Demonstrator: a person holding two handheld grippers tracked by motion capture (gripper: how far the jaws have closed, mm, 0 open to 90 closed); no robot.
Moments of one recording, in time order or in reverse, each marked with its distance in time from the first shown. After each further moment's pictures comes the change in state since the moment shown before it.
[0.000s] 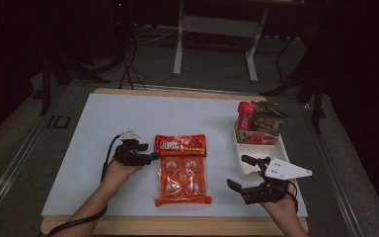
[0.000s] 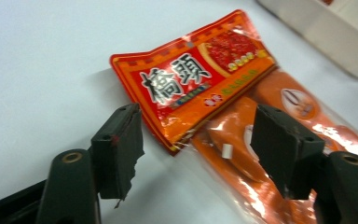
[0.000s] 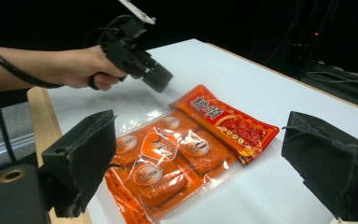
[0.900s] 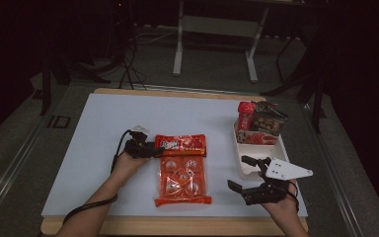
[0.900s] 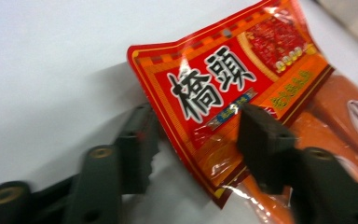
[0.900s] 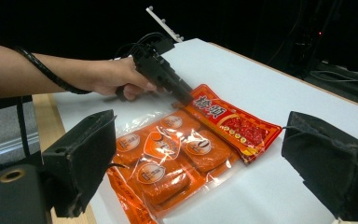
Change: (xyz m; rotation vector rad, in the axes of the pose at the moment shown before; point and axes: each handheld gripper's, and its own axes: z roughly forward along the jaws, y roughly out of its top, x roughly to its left) left arm 0.022 0.007 0.048 0.072 -0.050 -0.042; right arm 0.000 -0.001 -0.002 0.001 0.013 0.007
